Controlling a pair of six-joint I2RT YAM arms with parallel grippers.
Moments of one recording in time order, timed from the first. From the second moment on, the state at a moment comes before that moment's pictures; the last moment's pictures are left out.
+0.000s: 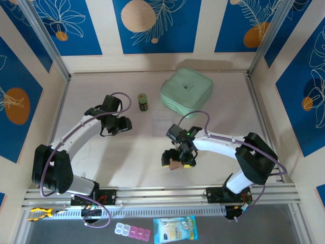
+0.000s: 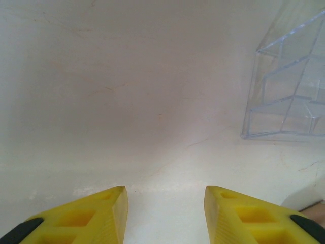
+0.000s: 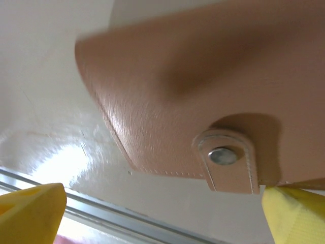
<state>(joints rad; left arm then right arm) -0.34 1.42 1.03 -0.76 0.16 -0.54 0.84 1.53 0.88 -0.80 -0.32 0.80</state>
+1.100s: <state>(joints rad) -0.34 1.30 0.87 -0.71 0.21 -0.57 0.87 1.82 1.15 -0.81 -0.04 1.06</state>
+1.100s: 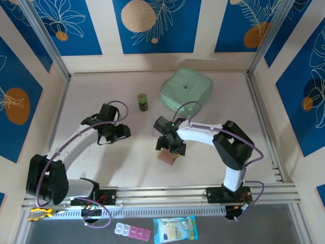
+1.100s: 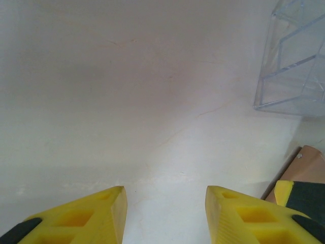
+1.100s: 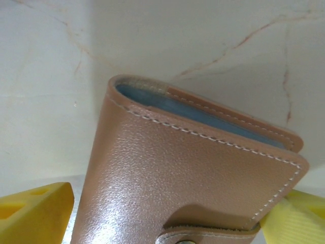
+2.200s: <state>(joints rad) -0.59 1.22 0.53 -0.28 0.42 -0.95 0.99 1.71 1.19 -0.86 -0.10 0.87</state>
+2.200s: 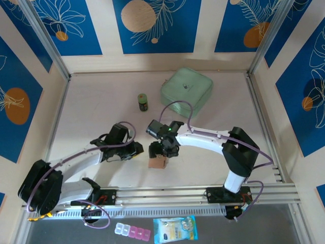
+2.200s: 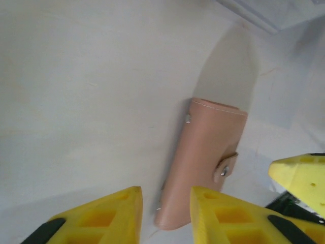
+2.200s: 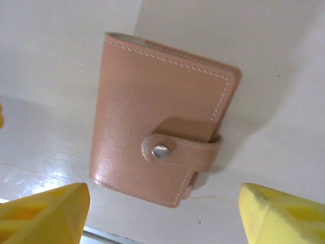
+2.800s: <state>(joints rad) -0.72 1.43 0.53 -0.04 0.47 -1.07 0.93 1.68 1.09 -0.77 -0.16 0.91</state>
